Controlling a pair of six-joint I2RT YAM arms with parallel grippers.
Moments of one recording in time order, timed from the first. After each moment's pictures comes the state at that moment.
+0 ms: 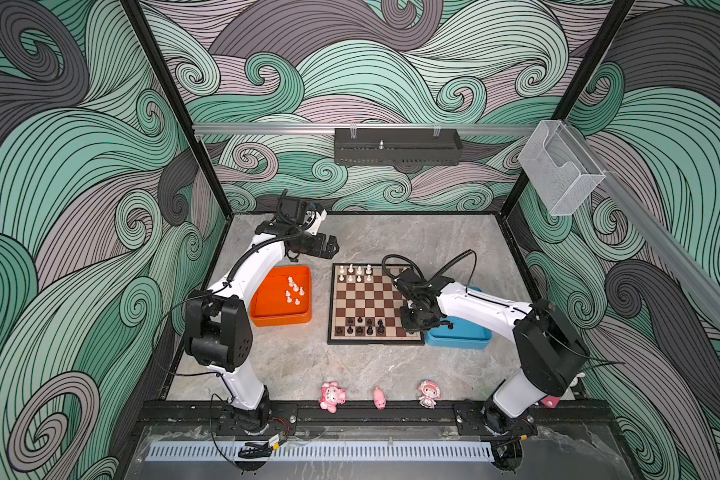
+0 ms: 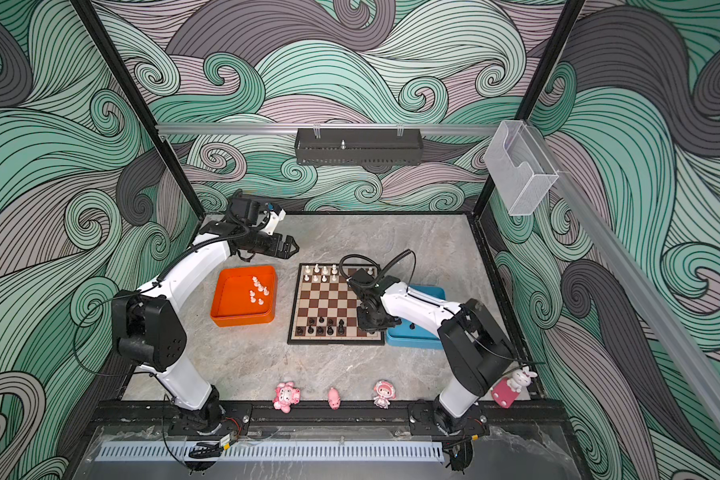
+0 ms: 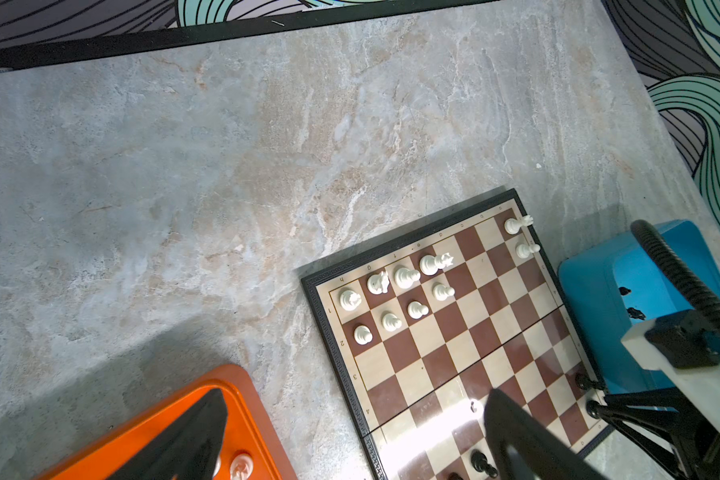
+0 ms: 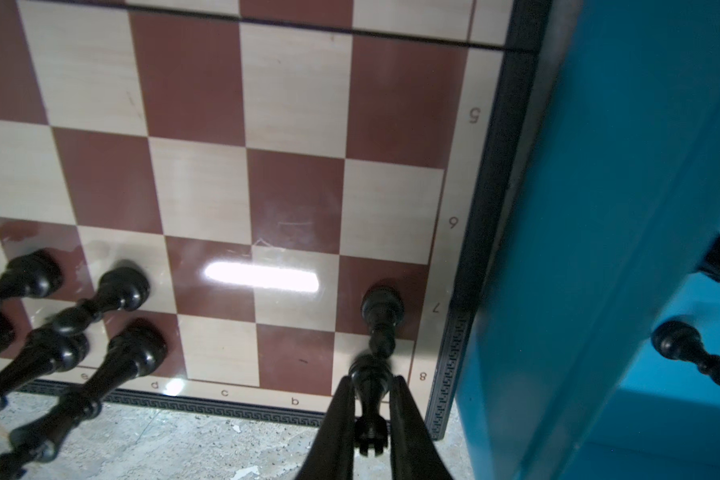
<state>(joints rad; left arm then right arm) -0.23 1.71 1.51 -0.72 0.30 0.02 0.70 1.64 1.03 -0.83 0.02 0.56</state>
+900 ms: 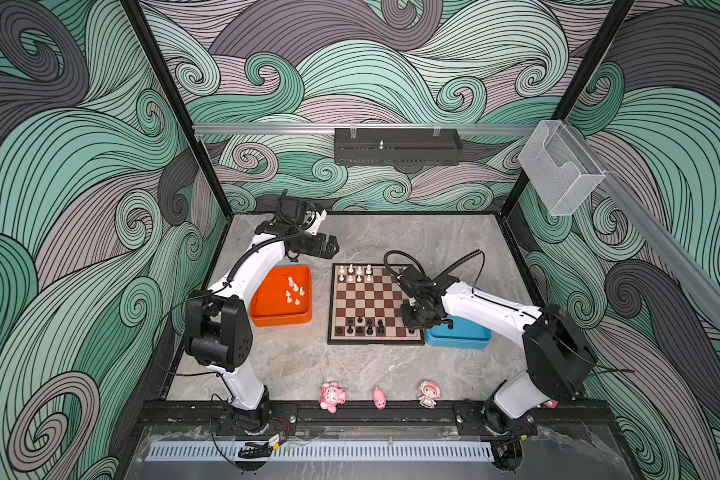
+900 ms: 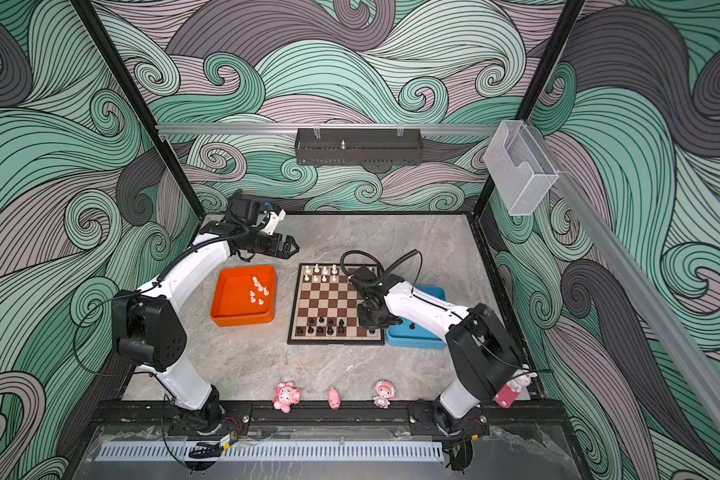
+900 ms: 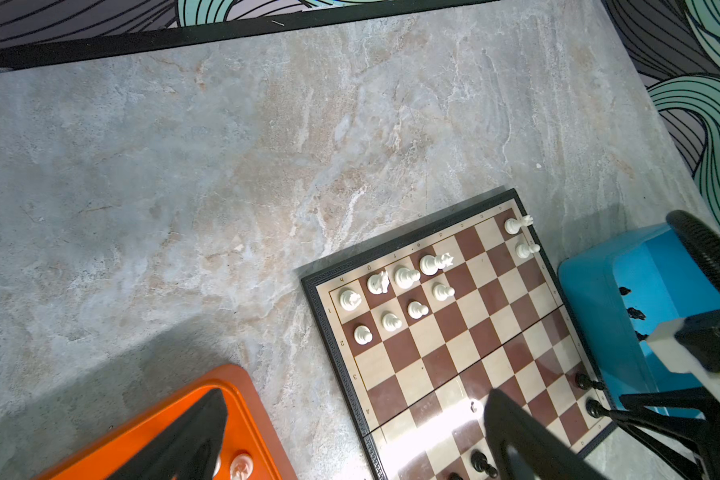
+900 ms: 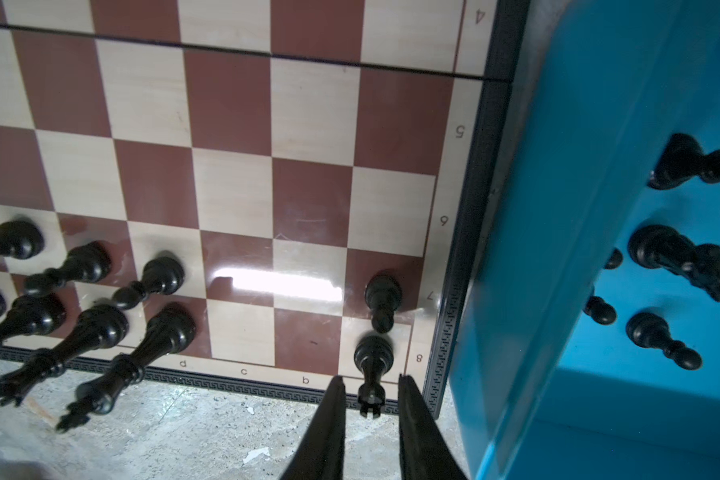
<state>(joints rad) -0.23 1.71 1.51 -0.72 0.30 0.02 0.69 1.59 1.04 -0.85 0.03 0.55</state>
